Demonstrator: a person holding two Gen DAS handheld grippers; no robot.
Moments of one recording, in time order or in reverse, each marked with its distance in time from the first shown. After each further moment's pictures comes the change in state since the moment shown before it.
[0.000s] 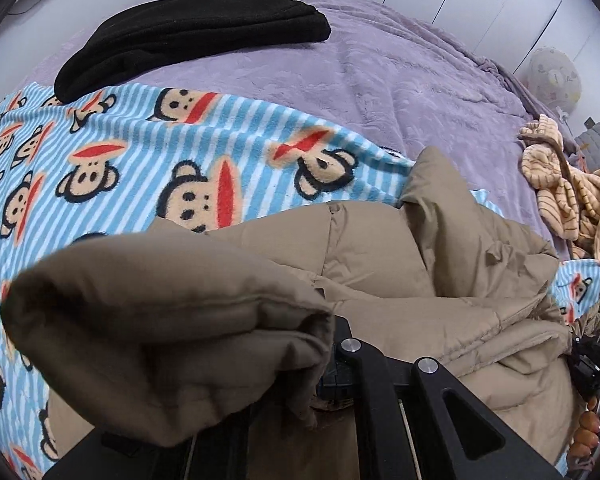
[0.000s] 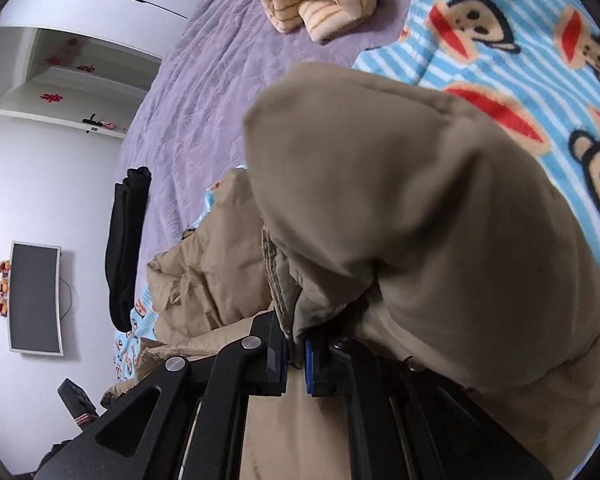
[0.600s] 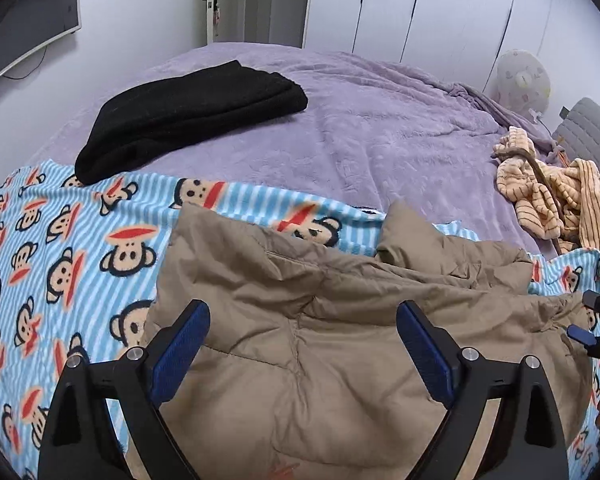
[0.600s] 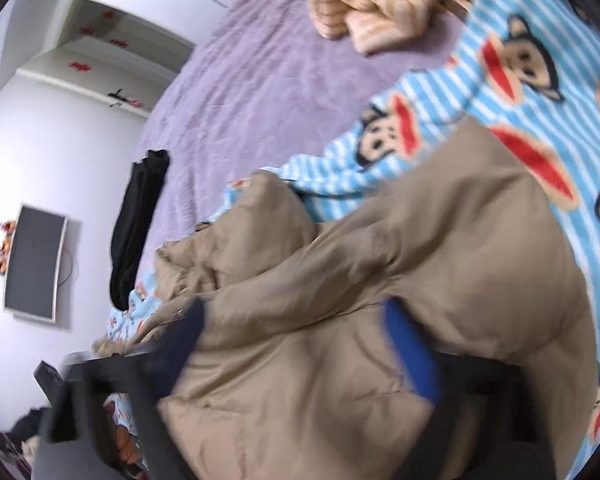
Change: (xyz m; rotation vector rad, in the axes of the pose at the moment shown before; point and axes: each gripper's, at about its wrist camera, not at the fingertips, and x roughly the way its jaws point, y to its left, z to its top) left arm -0.074 -0.008 0.003 0.137 -0.202 0.005; right arm -0.015 0.024 0.004 -0.176 -0.024 0.039
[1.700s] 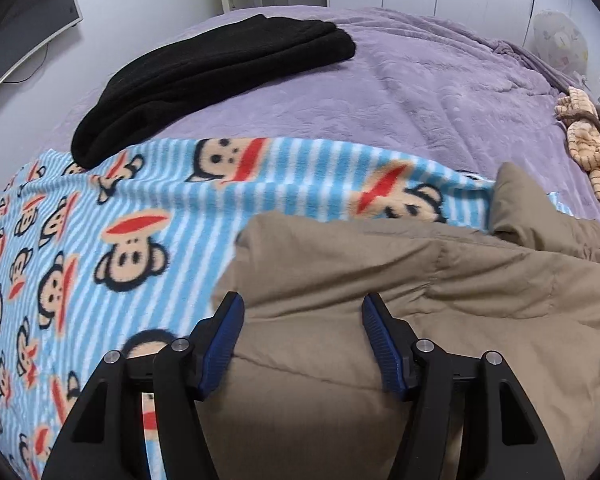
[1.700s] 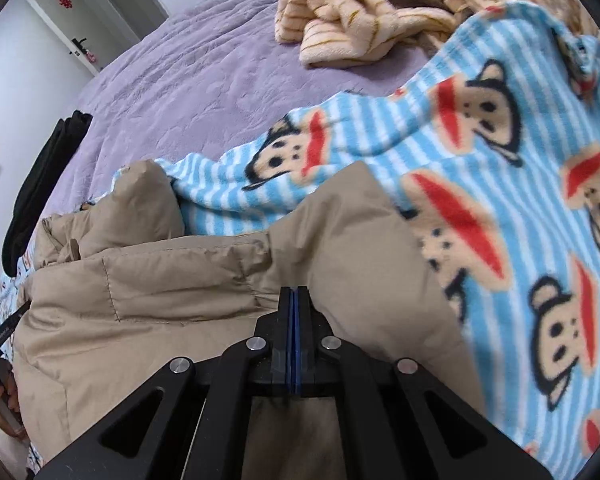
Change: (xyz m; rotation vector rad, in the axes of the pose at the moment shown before) left arm 0.103 0.053 0.000 0.027 0.117 0.187; right arm 0.022 -0.047 0.012 -0.195 -0.055 -0.398
